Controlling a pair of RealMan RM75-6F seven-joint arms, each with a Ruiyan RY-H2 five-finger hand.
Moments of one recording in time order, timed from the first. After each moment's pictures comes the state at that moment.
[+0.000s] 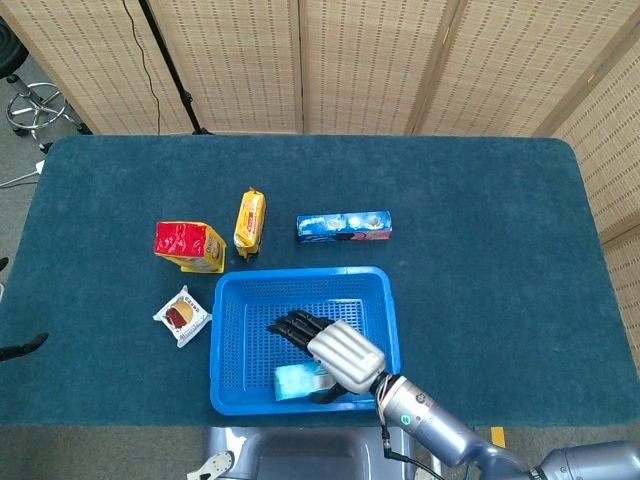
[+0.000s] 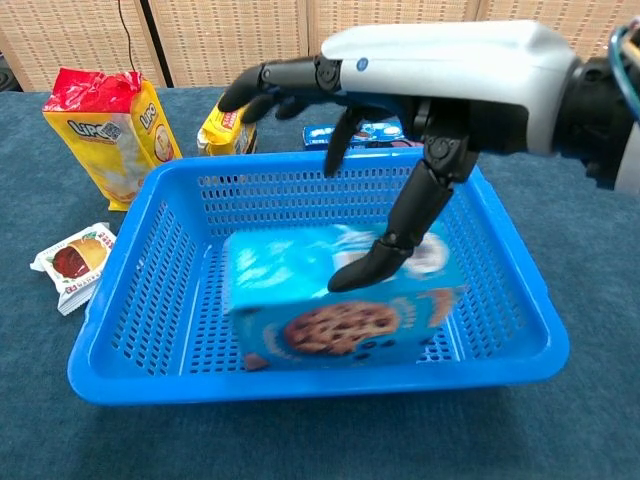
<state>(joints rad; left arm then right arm) -0.09 -0.93 -0.13 -1.91 1.23 1.42 0.01 0.78 -1.32 0.12 -2.19 -1.22 0.98 -0.32</state>
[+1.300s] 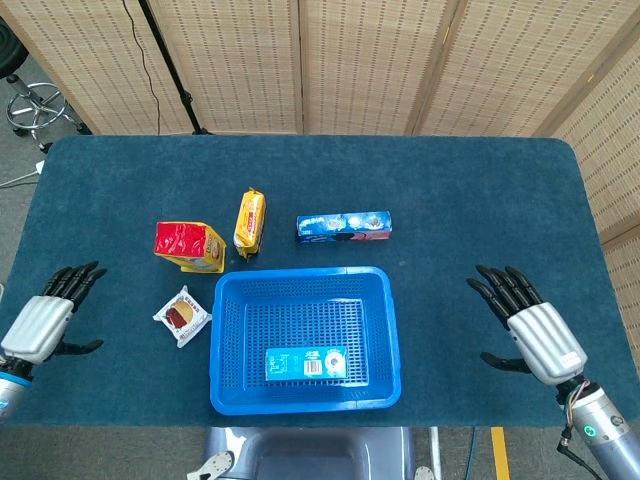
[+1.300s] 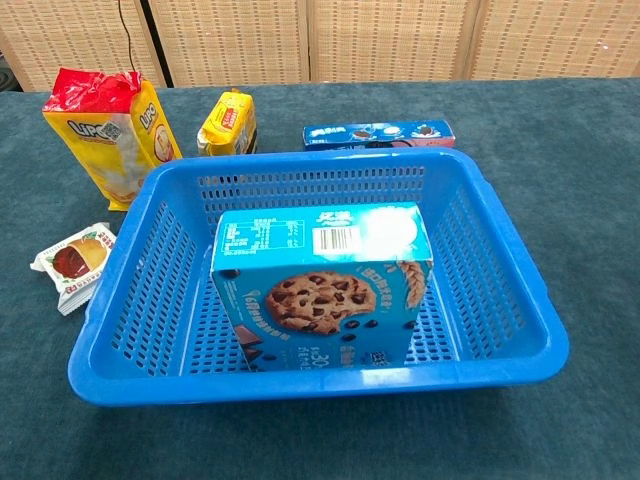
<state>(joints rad) -0.27 -1.12 -0.01 -1.41 1.65 1.22 -0.28 0.33 -0.95 -0.08 -1.76 -1.70 1.44 0.14</state>
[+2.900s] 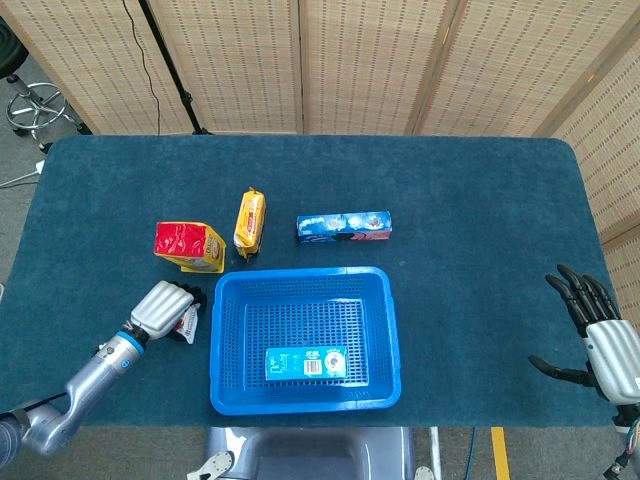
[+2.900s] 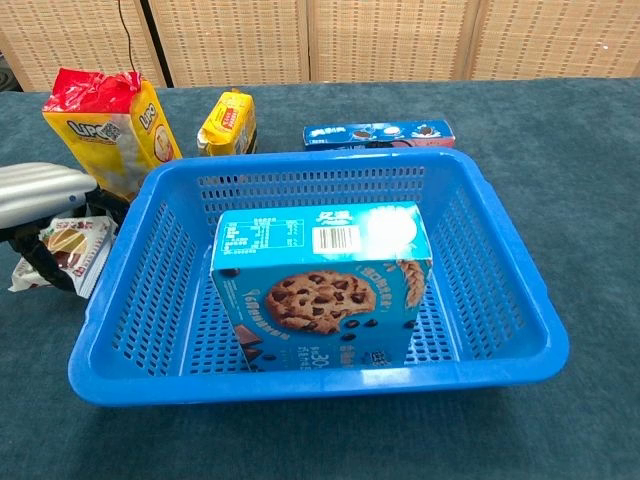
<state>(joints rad) -0.56 -1.41 -0.02 -1.33 1.57 0.95 0.00 0.16 -0.91 -0.01 -1.74 -1.64 1.56 0.33</state>
